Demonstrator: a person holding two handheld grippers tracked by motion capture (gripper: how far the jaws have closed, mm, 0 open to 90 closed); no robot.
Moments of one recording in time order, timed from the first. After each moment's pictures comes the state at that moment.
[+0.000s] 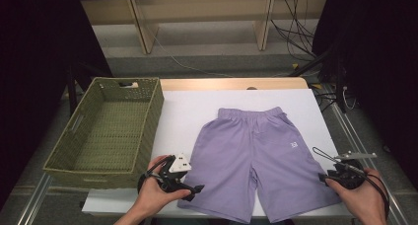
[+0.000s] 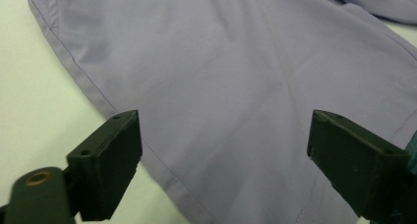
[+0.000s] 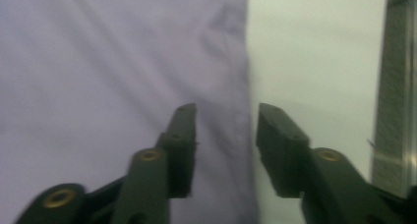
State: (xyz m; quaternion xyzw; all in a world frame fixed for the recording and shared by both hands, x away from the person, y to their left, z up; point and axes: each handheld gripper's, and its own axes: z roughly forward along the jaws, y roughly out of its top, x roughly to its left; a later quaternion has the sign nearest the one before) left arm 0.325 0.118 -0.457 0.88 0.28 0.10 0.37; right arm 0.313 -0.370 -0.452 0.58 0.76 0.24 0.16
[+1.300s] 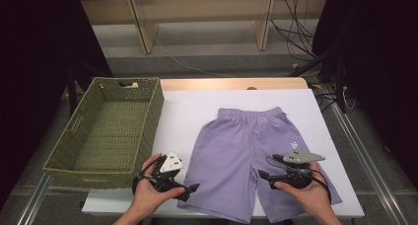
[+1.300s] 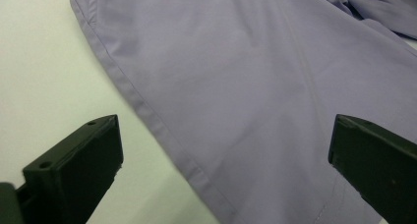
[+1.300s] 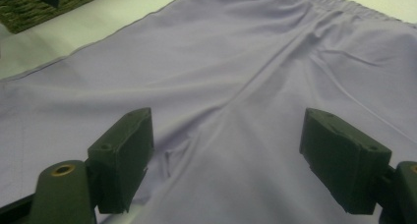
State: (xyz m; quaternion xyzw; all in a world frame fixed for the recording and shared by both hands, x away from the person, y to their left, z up) left arm 0.325 0.135 -0.463 0.86 0.30 0.12 0.40; right arm 0.328 -0.249 -0.463 0.37 0.80 0.44 0.15
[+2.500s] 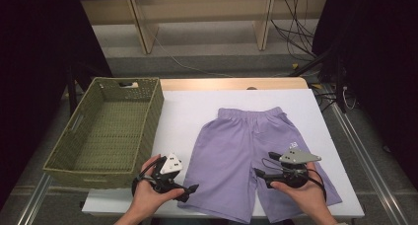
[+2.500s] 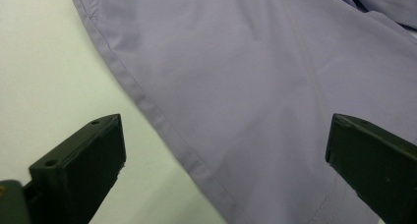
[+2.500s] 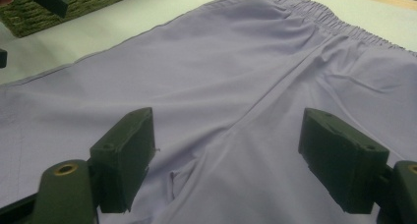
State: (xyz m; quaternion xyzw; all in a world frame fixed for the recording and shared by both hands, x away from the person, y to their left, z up) left arm 0.322 0.135 -0.464 0.86 0.31 0.12 0.39; right arm 0.329 -0.240 -0.461 0.35 0.80 0.46 0.17
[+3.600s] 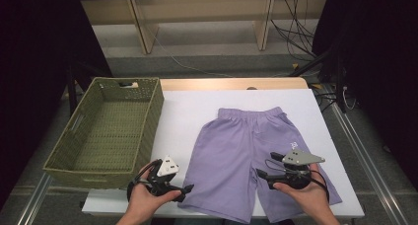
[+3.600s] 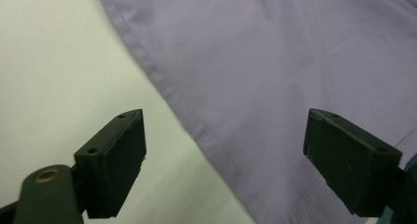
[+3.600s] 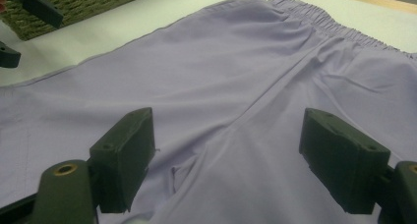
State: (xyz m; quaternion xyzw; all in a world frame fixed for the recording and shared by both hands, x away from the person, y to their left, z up) left arm 0.312 0.143 -0.463 0.86 0.33 0.12 0.36; right arm 0.324 -0.245 -0.460 0.35 0.80 0.46 0.17
